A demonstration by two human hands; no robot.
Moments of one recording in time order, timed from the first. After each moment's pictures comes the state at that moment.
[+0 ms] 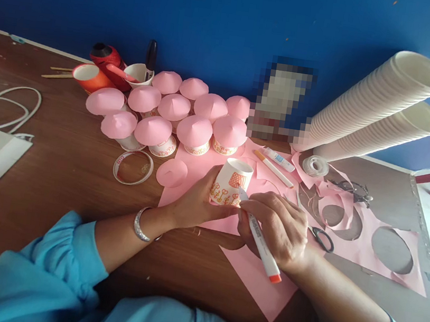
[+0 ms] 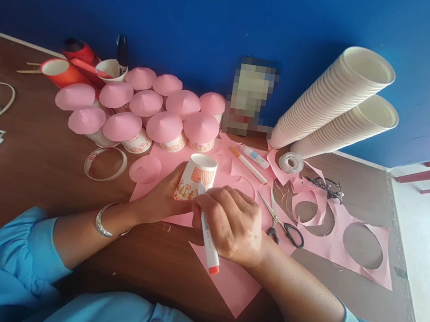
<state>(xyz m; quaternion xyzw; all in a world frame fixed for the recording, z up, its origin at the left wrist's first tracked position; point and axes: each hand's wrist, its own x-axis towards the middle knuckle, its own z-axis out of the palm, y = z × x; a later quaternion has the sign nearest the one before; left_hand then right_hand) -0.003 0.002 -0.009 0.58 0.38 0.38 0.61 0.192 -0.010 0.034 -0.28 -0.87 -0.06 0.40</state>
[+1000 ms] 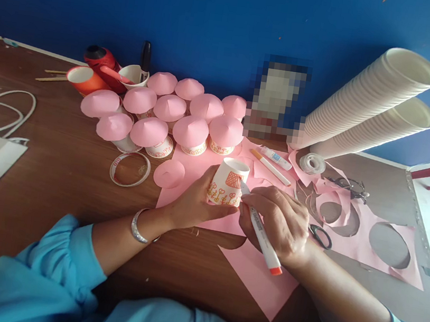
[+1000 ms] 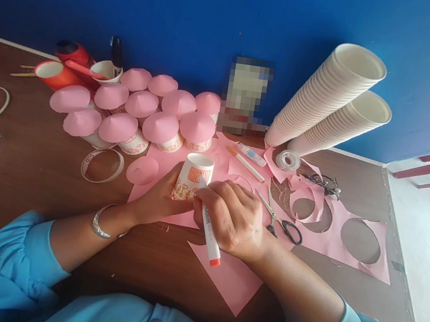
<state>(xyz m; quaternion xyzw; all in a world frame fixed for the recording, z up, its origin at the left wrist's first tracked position) -0.002 0.002 -0.008 0.58 0.38 0.39 0.61 0.194 -0.005 0.040 -0.29 -0.87 -0.08 0.40</state>
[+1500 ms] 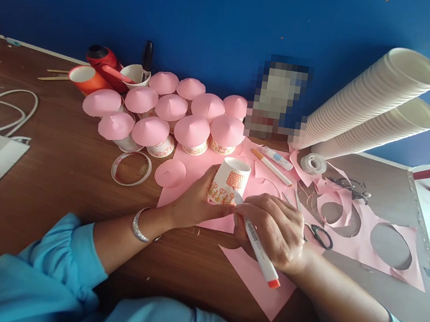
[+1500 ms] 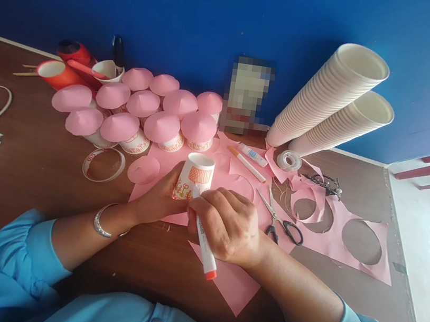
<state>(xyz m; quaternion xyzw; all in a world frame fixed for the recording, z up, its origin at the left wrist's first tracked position) -0.004 0.002 -0.014 0.58 0.38 0.38 0.62 0.188 -0.014 0.037 -0.27 -0.87 -0.05 0.41</state>
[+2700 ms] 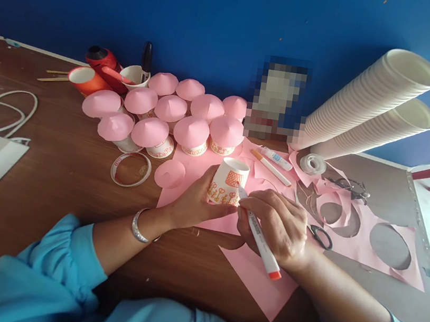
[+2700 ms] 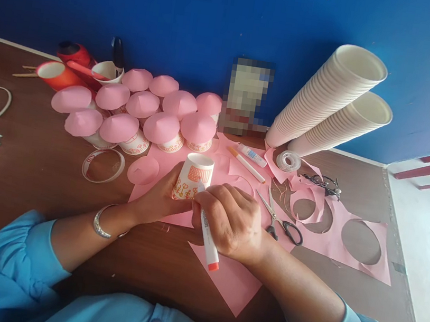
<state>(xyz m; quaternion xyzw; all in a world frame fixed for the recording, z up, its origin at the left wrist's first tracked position) -0.004 0.003 -0.010 0.59 0.39 0.38 0.60 0.193 -0.008 0.040 -0.29 -0.87 -0.07 0.39</state>
